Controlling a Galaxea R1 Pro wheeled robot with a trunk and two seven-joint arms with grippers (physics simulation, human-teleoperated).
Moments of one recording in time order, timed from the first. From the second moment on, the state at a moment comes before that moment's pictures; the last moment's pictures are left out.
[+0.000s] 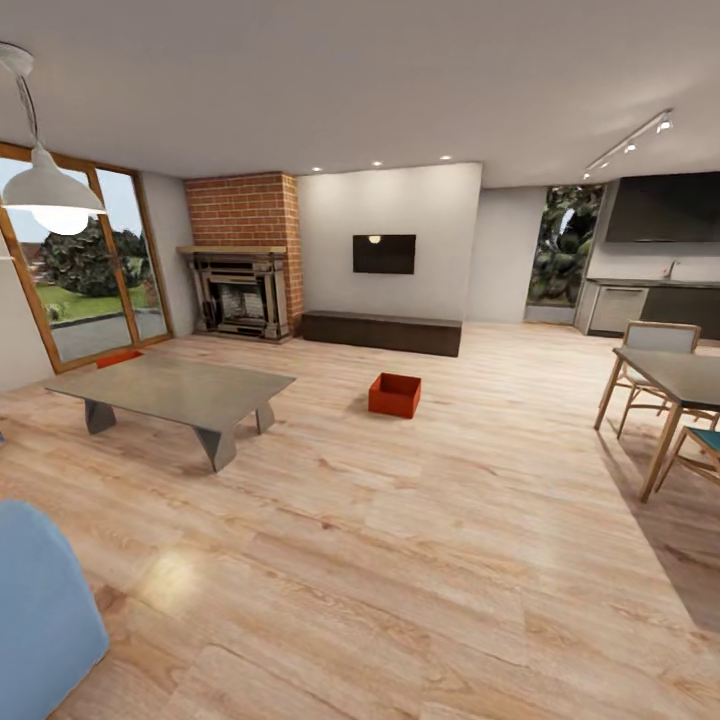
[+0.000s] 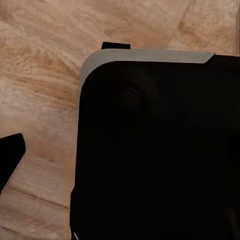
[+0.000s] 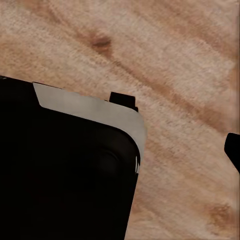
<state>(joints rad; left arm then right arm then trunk) 0.00 0.01 0.01 -0.04 0.09 -0.08 0.00 -0.11 -0.04 0.49 0.02 -0.29 -0.15 0.06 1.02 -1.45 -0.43</state>
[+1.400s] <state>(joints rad) 0.00 0.01 0.01 -0.04 0.09 -0.08 0.00 -0.11 -0.04 0.49 0.02 -0.29 -0.15 0.06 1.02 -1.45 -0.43</state>
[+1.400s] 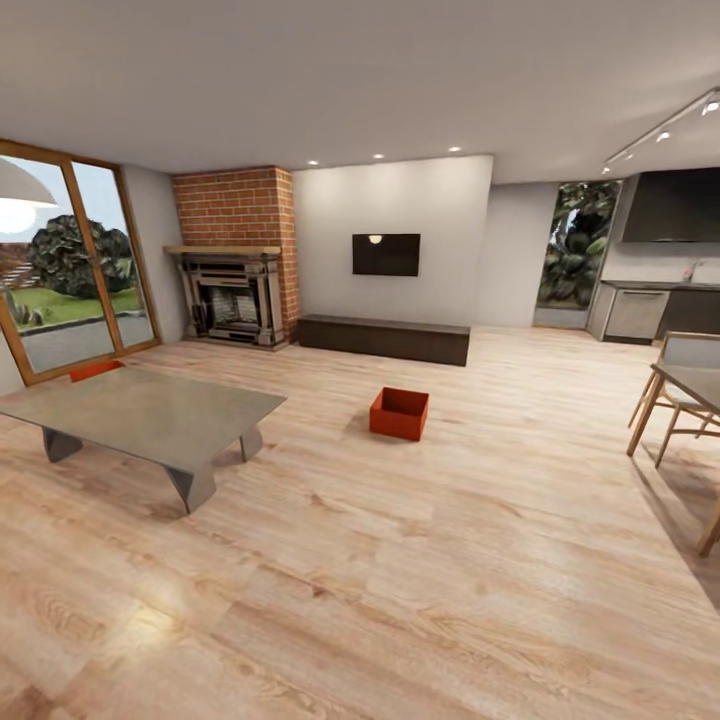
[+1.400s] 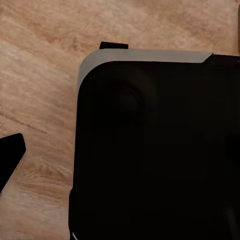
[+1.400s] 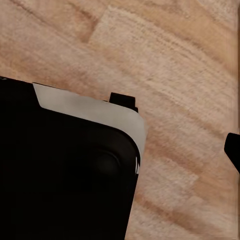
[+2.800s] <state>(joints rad) 0.00 0.01 0.01 -0.04 0.09 -0.08 0.00 -0.11 -0.04 0.49 0.02 -0.29 -0.16 0.06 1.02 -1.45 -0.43</state>
